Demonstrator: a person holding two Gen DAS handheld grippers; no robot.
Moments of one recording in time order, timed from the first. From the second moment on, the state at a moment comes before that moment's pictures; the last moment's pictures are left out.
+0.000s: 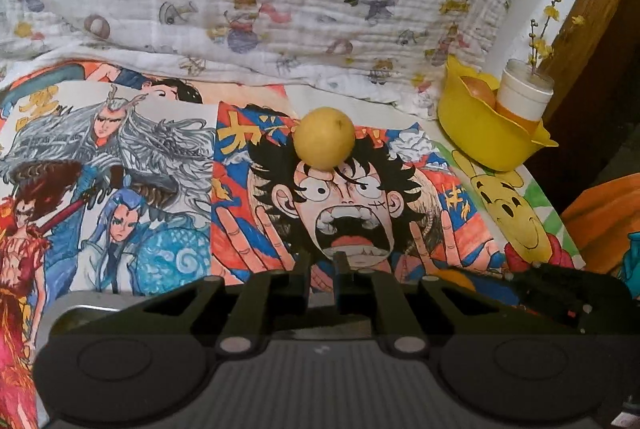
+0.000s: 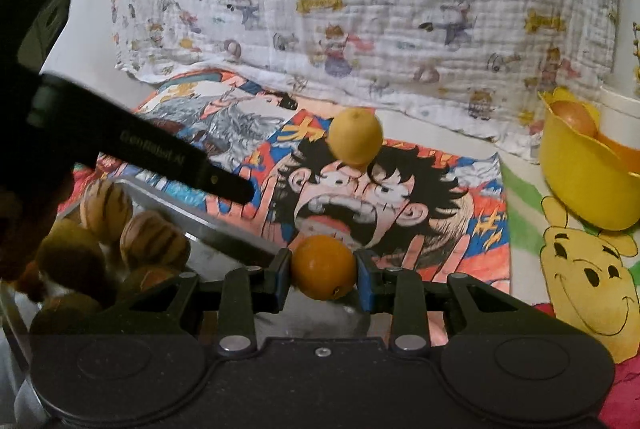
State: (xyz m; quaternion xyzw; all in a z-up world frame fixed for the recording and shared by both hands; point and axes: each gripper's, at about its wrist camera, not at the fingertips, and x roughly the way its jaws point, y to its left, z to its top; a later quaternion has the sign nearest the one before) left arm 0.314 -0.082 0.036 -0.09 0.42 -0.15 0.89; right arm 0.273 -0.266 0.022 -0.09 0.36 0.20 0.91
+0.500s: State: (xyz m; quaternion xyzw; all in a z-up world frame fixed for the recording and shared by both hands) left arm 0.373 -0.108 0.023 -0.04 0.43 -0.19 0.88; right arm 0.283 -0.272 0.004 -0.07 0.37 0.21 0.90
